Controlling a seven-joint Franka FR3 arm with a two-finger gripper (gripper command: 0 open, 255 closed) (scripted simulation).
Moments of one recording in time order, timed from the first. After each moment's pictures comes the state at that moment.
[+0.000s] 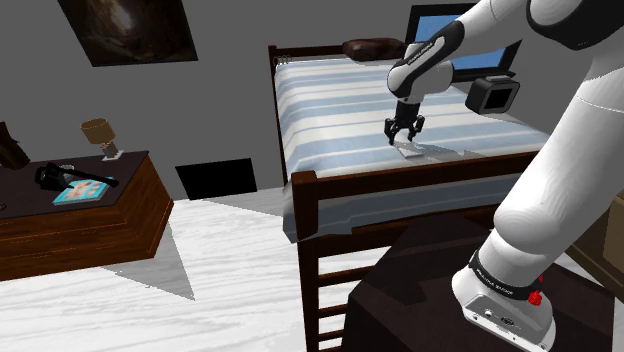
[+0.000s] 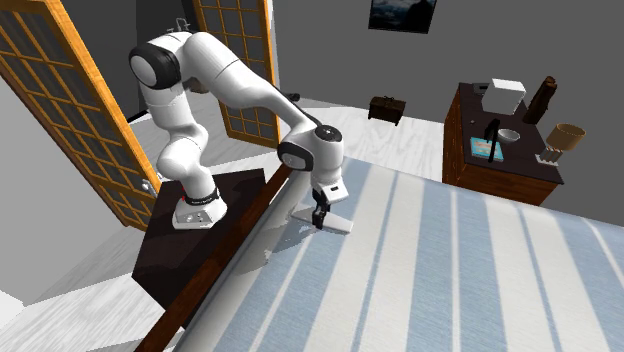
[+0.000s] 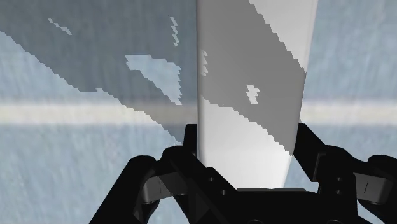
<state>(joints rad) -0.24 0.04 -0.33 -2.29 0.01 2.32 0.03</state>
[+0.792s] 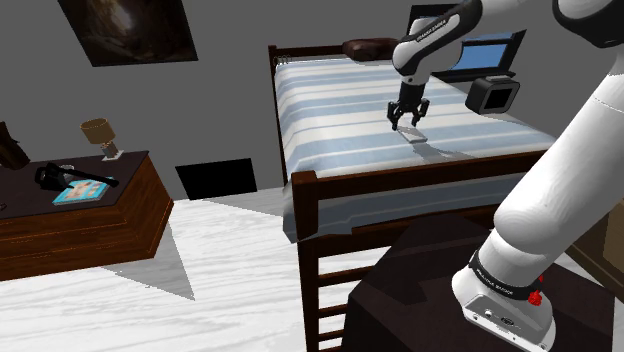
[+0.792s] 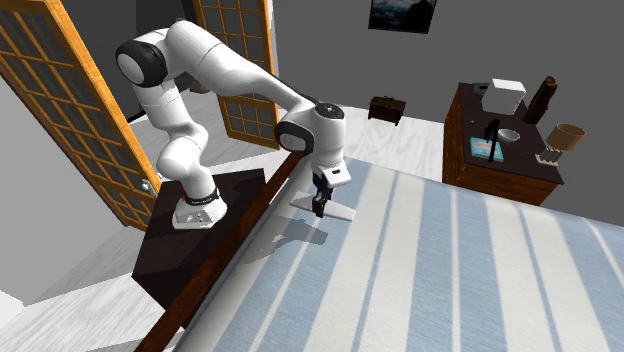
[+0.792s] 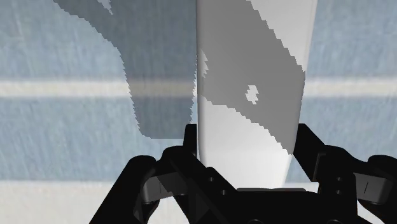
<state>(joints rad) -0.24 -0.05 -0.33 -2.21 -0.03 2.16 0.06</state>
